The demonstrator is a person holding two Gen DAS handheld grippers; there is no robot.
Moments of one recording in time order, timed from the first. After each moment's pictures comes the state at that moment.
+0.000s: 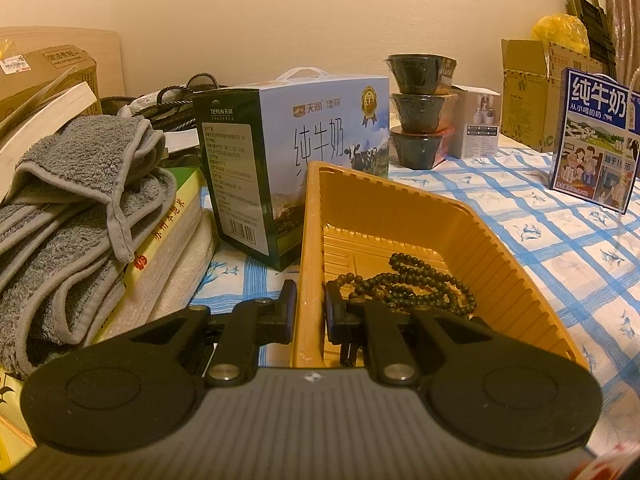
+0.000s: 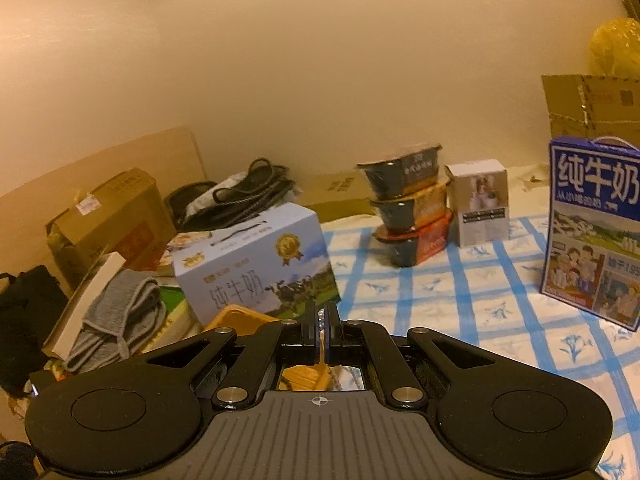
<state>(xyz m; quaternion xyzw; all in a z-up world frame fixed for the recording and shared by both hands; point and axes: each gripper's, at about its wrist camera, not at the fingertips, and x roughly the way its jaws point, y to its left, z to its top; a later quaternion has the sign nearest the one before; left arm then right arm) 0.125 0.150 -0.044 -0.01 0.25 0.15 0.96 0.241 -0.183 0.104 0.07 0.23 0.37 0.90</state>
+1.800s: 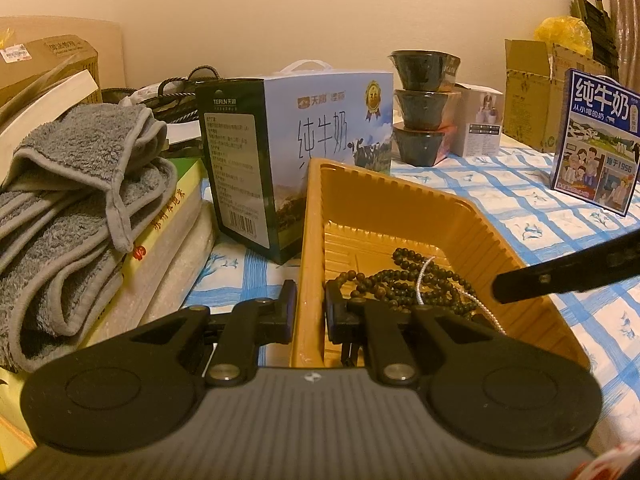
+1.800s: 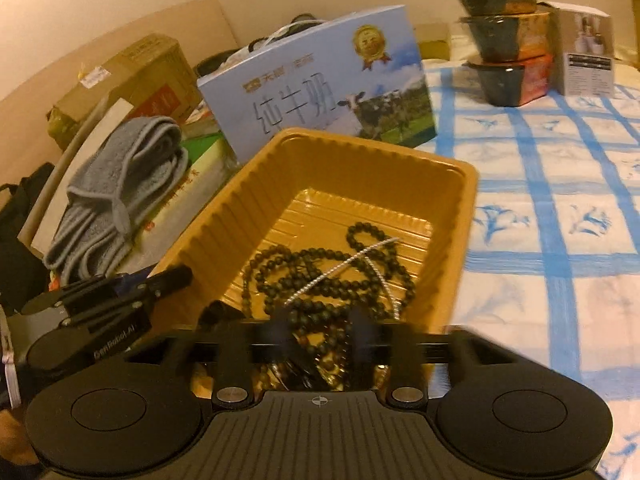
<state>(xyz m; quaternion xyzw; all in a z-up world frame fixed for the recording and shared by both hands) 0.126 0.154 -0.048 -0.02 0.26 0.15 0.96 0.249 -0.037 -0.051 0.04 0.39 0.42 0.82</state>
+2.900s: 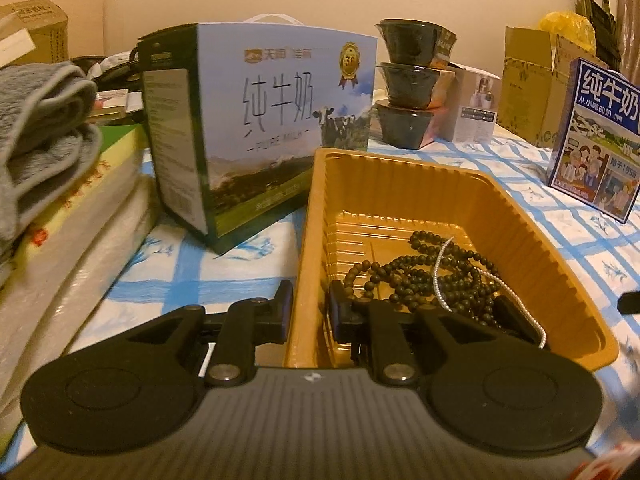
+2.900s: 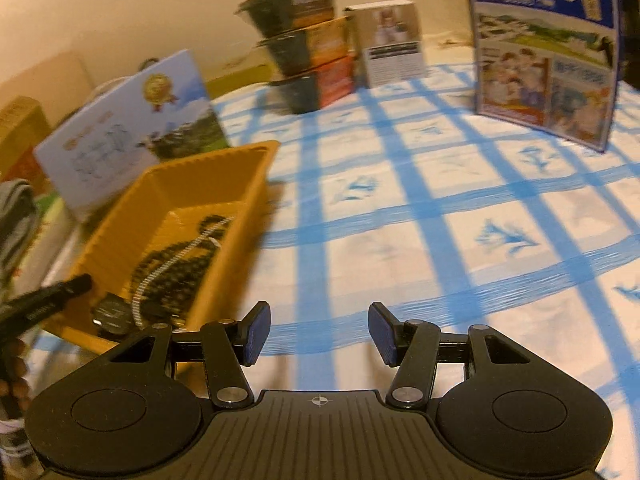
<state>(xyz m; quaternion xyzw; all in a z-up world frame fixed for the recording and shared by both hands) 0.195 0.144 -0.079 -0.06 0.28 0.12 0.95 0.264 -0.169 -0.068 0.06 0.39 0.22 0.89</state>
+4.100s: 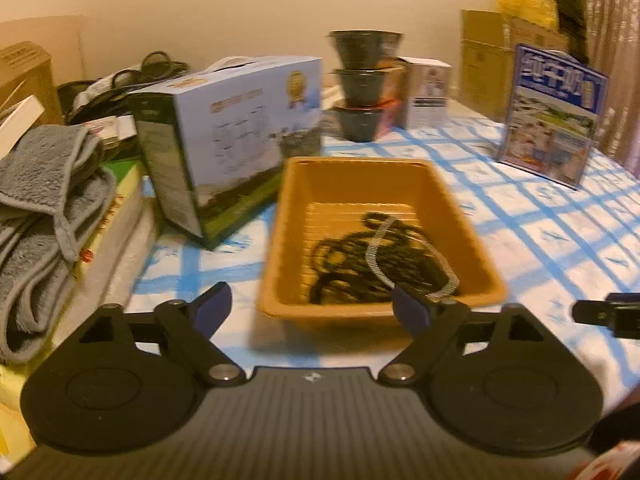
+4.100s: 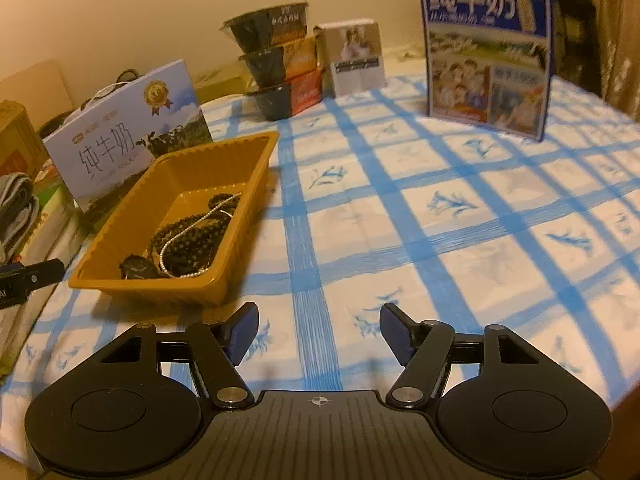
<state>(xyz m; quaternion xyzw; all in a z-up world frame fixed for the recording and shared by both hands) 0.124 0.086 -0.010 -0.02 0.31 0.08 0.95 0.174 -0.175 -0.041 0.05 0.37 0.16 0.91</state>
